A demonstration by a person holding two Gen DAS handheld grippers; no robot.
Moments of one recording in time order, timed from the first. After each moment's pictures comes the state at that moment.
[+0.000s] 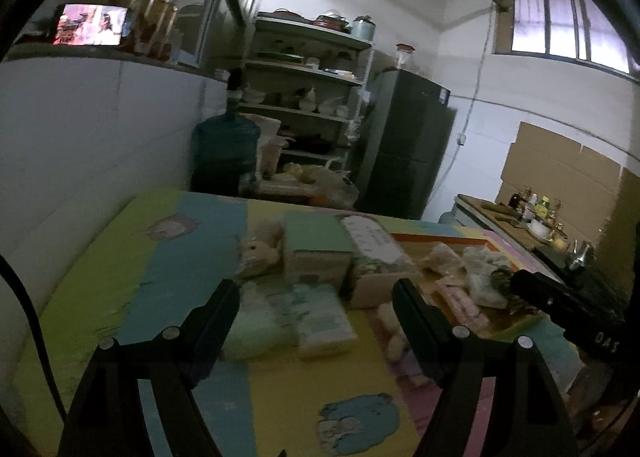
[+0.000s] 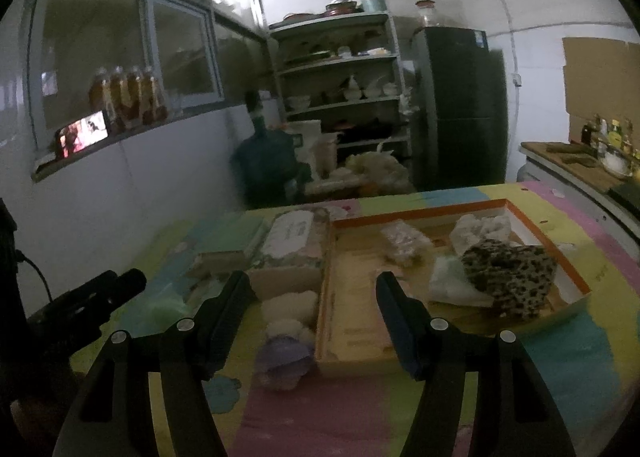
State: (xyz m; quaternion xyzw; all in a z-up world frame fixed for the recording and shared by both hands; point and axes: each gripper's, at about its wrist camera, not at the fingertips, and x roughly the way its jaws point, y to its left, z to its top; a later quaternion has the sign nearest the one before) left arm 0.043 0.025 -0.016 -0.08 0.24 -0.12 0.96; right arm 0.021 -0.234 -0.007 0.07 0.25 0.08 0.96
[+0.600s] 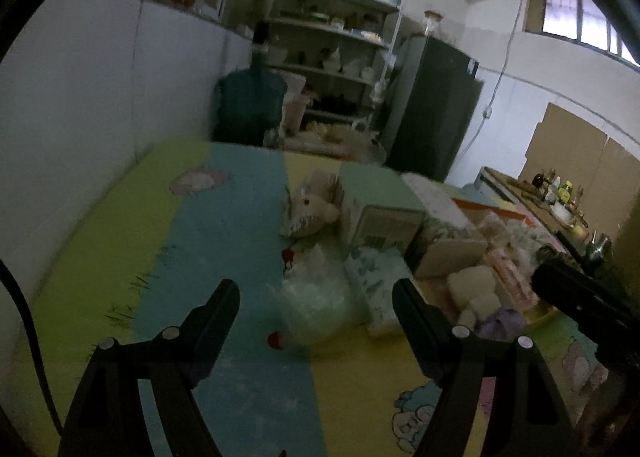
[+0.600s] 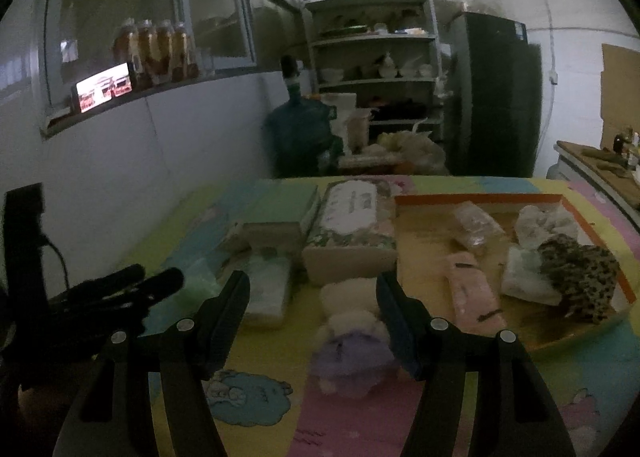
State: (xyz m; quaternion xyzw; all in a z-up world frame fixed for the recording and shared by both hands) left arm 0.087 0.059 -0.059 -0.08 0.32 -0.09 0.94; right arm 0.052 -0.180 -0.031 0.04 0.29 0.13 0.95
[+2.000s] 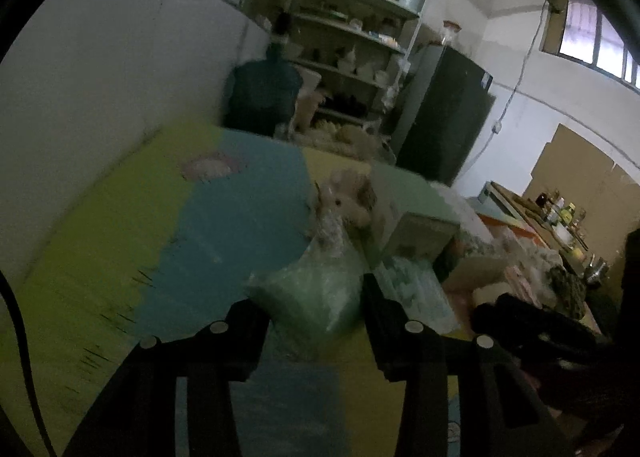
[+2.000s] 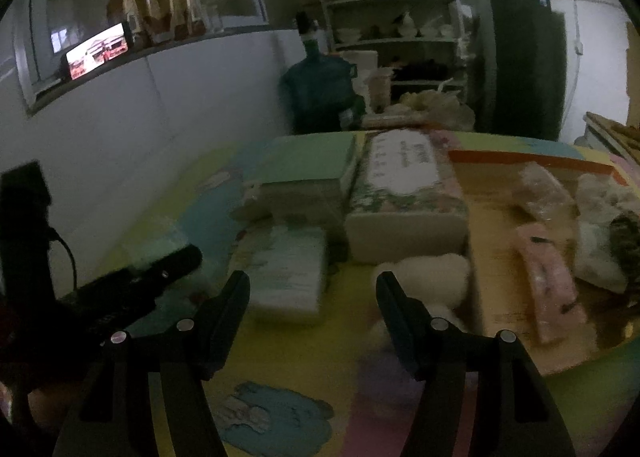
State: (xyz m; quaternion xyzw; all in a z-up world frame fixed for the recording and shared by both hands) left arm 0.100 0.083 -0.074 -0.12 0.31 -0.08 0.94; right arm 0.100 -0.140 -0.068 0.05 0.36 0.17 0.92
